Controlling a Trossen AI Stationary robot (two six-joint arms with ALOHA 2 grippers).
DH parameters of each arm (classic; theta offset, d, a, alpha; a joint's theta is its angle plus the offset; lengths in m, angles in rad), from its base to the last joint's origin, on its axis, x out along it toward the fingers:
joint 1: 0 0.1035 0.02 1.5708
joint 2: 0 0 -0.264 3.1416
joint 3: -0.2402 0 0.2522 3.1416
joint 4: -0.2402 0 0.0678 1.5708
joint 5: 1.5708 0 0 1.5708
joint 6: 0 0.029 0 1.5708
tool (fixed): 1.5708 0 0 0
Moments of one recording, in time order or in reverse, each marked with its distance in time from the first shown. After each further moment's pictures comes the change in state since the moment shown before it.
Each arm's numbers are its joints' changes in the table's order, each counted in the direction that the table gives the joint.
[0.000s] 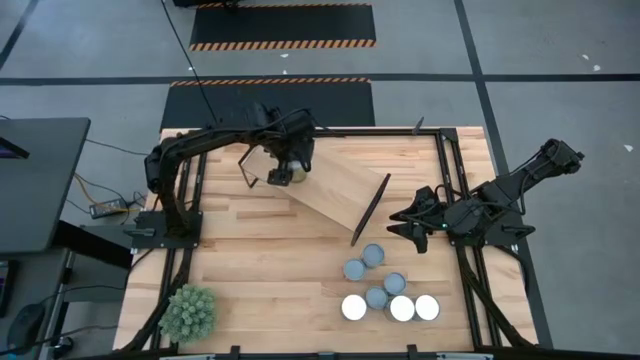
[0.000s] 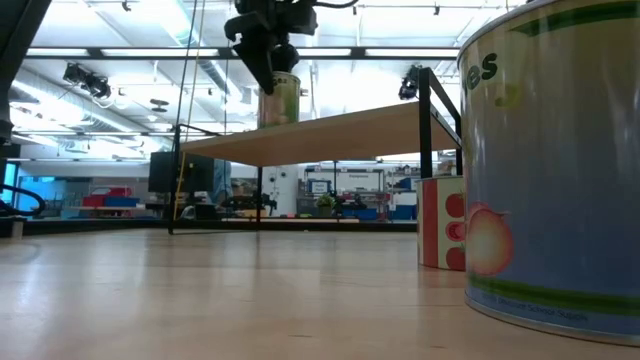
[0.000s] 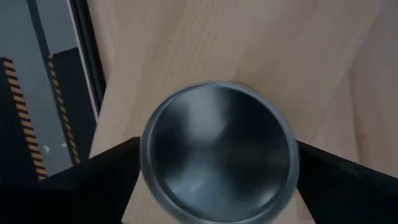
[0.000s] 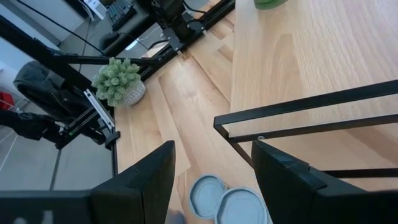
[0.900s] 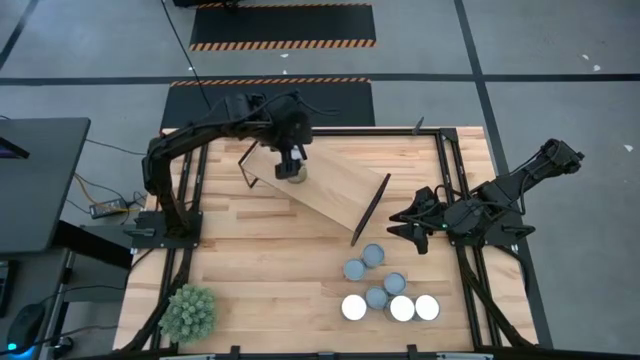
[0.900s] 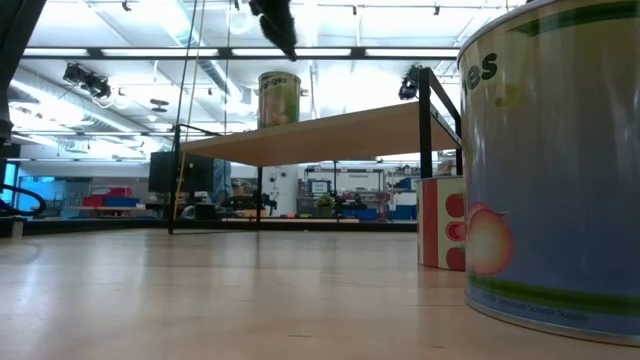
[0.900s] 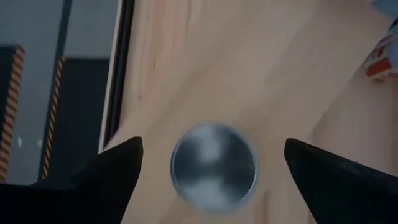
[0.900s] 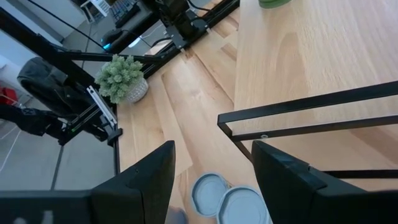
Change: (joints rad) left arm -0.004 0.022 -0.193 -0.034 0.041 -0.291; right arm 0.000 0.000 0.000 0.005 -0.015 -0.012
